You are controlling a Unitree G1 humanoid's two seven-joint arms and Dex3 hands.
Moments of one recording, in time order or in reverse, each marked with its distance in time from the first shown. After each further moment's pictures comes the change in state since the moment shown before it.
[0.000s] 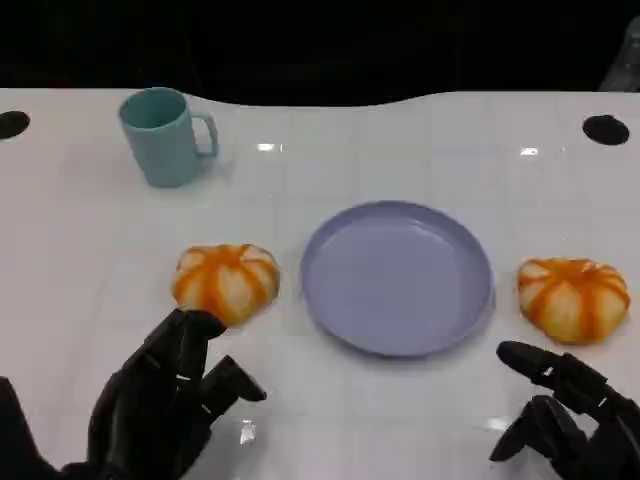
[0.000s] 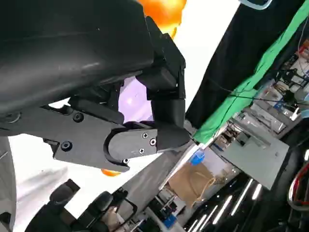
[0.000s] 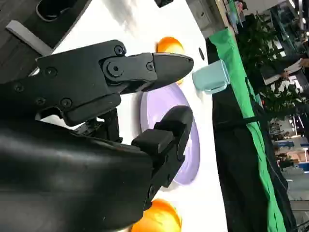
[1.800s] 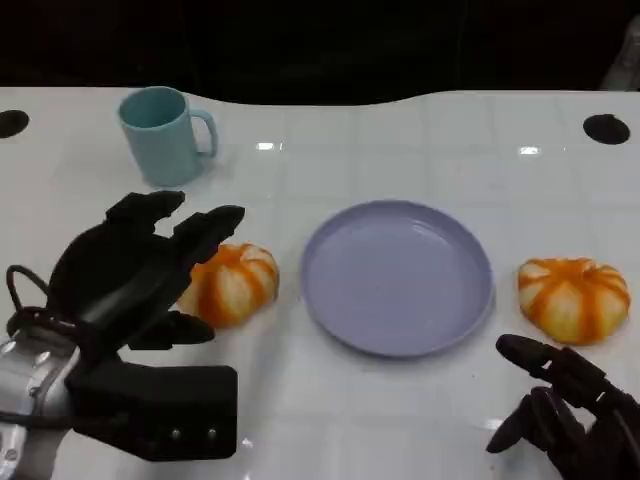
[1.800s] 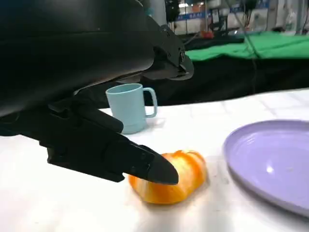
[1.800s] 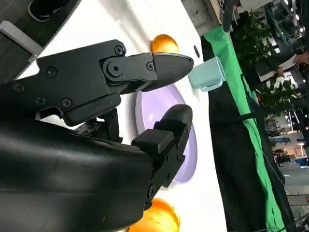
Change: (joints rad) left arm -0.342 0.508 -0.316 0.105 1.571 -0.532 0.134; right arm -0.015 0.022 -0.008 0.006 0.010 0.008 -0.005
